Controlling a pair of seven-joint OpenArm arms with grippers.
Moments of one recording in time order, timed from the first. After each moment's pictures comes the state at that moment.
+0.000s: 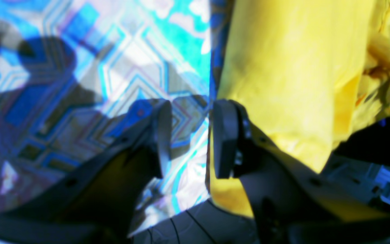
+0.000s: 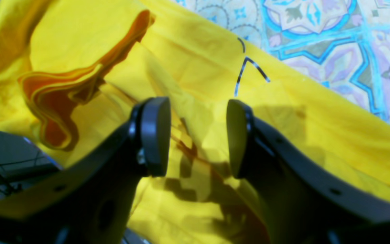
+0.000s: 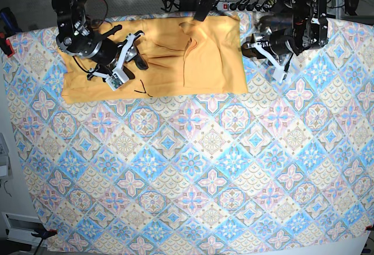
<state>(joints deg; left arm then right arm) 19.4 -14.7 -7.1 88.8 -45.3 -13.4 59.8 -21.5 17.1 -1.4 99.3 17.1 34.0 -35.0</state>
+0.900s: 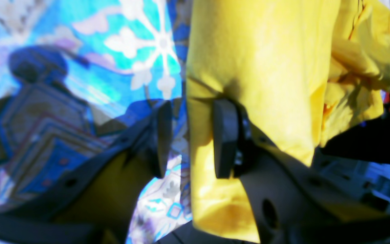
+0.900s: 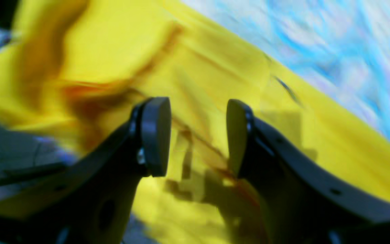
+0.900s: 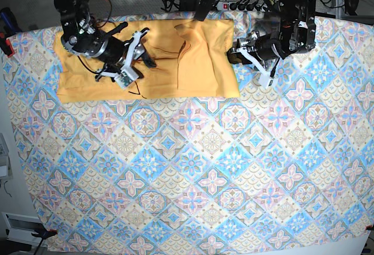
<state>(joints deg) 18.4 -12.2 -3.6 91.0 -44.9 -13.2 57.3 -21.5 18.4 -8.0 102.7 17.1 33.6 -35.3</state>
